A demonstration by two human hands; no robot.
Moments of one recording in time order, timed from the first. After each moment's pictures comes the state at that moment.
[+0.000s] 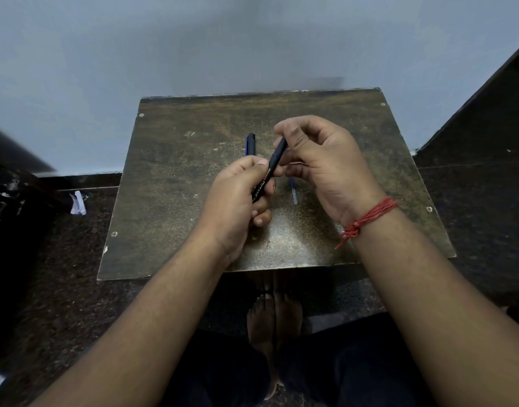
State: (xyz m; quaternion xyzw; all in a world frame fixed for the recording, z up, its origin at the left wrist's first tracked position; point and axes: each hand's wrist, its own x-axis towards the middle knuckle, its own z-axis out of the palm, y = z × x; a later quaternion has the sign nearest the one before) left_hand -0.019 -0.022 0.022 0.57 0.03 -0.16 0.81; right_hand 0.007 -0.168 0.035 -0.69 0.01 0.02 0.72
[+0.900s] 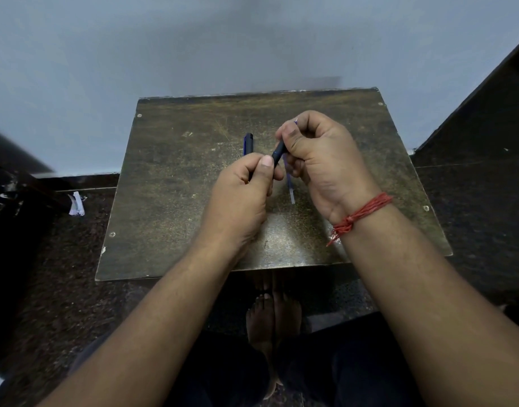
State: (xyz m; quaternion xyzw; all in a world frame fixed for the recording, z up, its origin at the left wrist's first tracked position) left_hand -0.022 -0.031 0.020 0.71 -0.01 -0.04 0.71; right_hand 0.010 -0.159 0.042 -0.65 0.04 0.00 0.76
